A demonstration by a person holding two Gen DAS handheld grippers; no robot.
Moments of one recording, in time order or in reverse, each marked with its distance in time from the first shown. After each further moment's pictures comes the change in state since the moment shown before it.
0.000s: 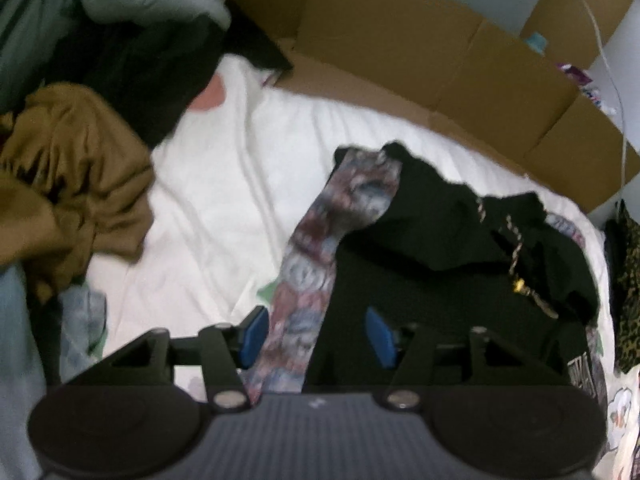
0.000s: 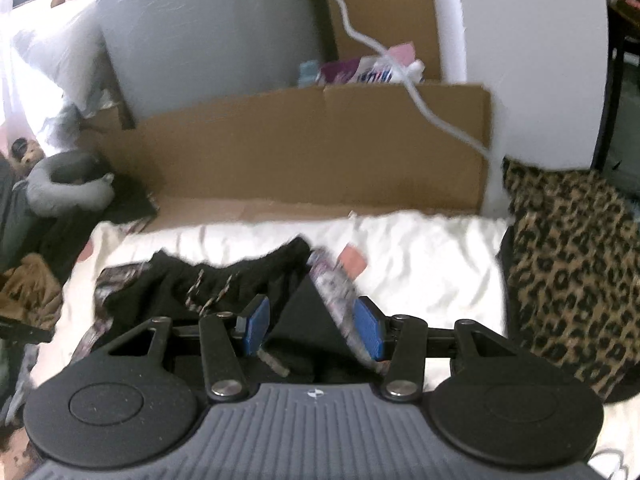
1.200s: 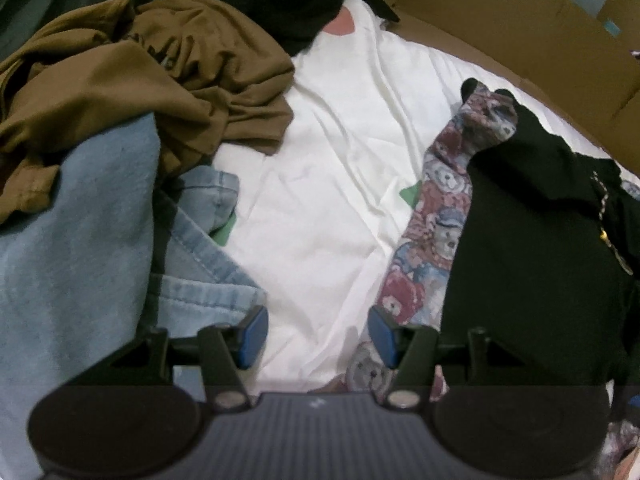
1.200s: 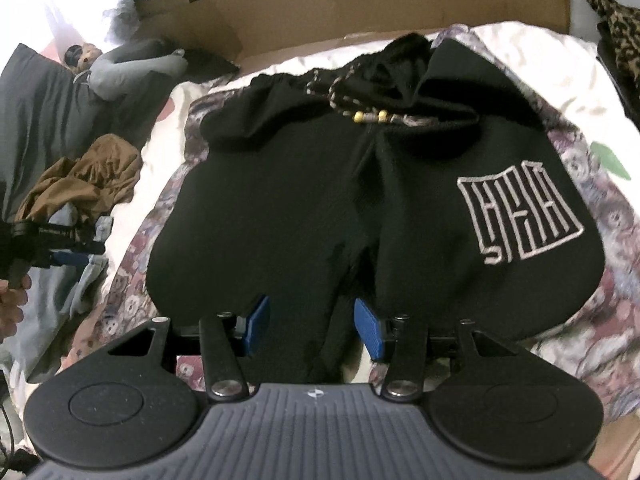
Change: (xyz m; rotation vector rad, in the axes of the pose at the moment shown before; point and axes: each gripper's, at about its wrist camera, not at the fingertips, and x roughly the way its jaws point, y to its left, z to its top) left arm -0.015 0.075 -0.065 -0.077 0.077 0.162; right arm 0.008 0.093 -0.151 0.066 0.308 0.208
